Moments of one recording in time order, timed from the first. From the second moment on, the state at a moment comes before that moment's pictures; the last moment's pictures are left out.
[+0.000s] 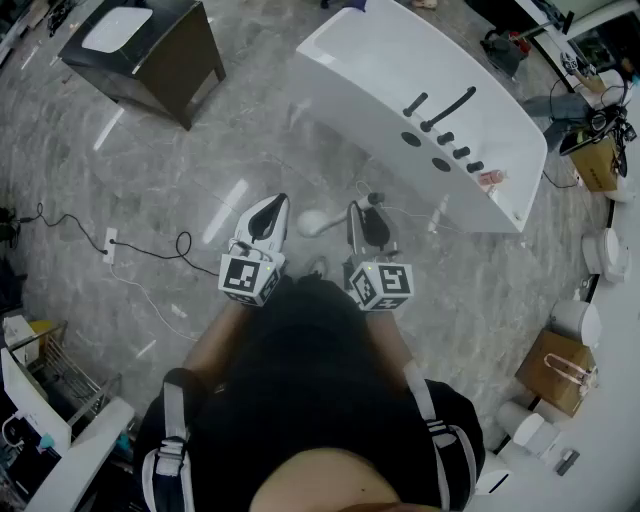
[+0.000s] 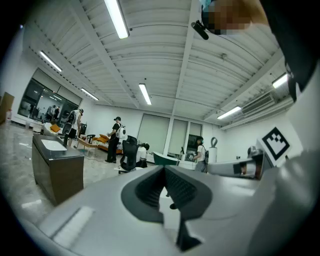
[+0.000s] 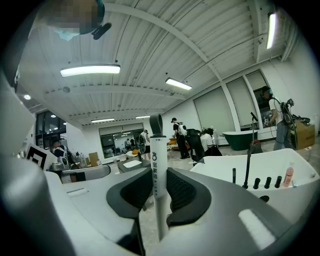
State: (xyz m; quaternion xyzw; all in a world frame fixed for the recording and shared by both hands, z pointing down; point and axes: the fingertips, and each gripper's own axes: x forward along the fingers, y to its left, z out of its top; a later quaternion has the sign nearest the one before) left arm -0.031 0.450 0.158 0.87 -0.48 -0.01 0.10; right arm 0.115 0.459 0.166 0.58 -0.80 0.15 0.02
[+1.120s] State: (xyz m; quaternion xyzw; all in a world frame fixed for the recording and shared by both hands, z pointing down) left arm -0.088 0.435 0.174 0.87 -0.47 -0.02 0.12; right arm 0.085 0.435 0.173 0.60 -0.79 0.15 0.02
